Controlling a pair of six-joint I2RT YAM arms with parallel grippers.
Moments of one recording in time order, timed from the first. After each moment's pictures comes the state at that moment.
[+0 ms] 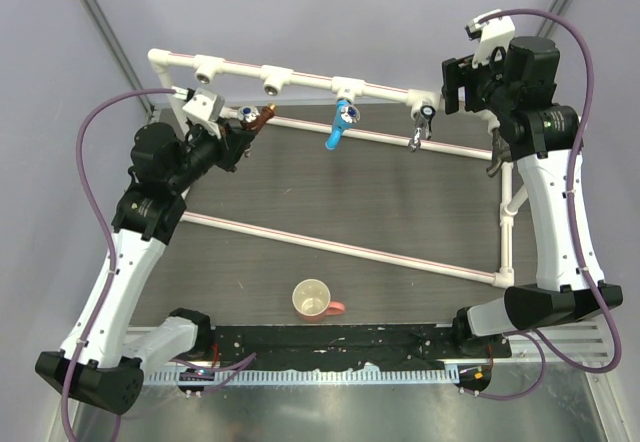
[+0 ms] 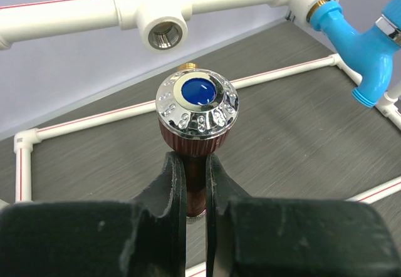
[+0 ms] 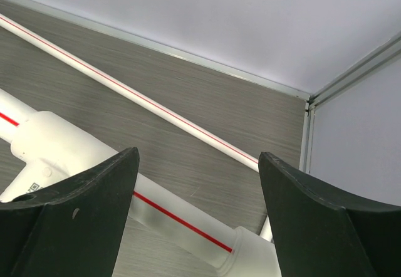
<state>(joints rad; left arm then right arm) -0.27 1.01 1.20 -0.27 0.33 -0.02 0.12 1.43 1.88 -0.78 -0.04 -0.24</state>
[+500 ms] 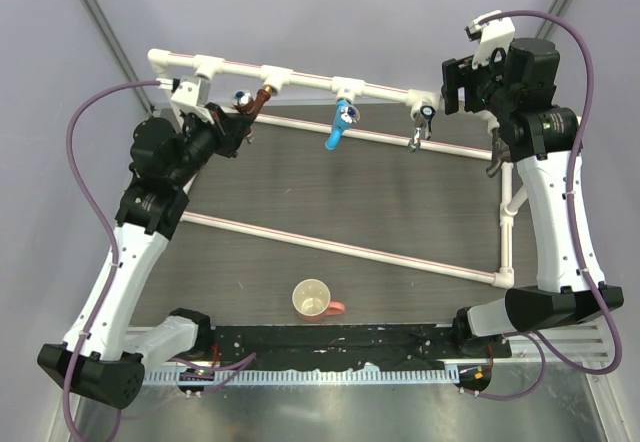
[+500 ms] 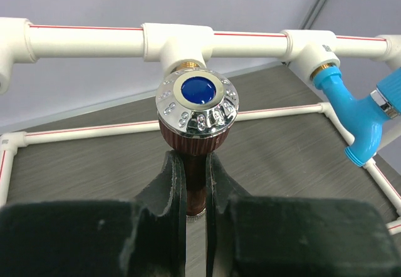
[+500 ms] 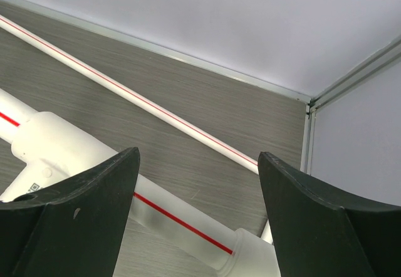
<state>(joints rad) -0.27 1.05 1.22 -0.16 0.26 -0.18 0.12 1.41 1.85 -0.75 -0.05 -0.24</state>
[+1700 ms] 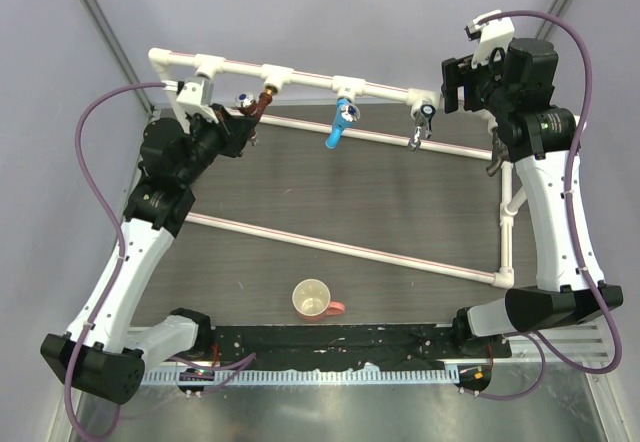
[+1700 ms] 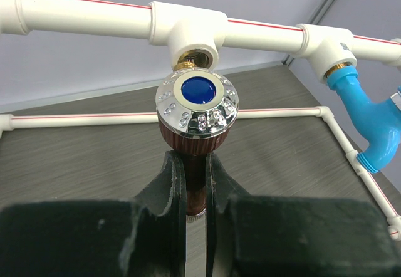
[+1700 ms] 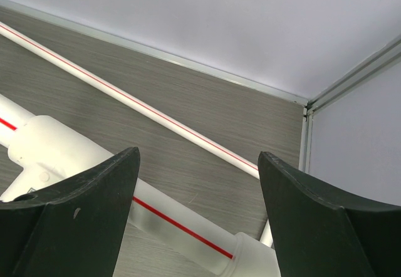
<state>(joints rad) -0.29 1.08 1.18 -0.11 0.22 -0.26 0.12 1.41 1.83 -0.72 -0.04 -0.24</state>
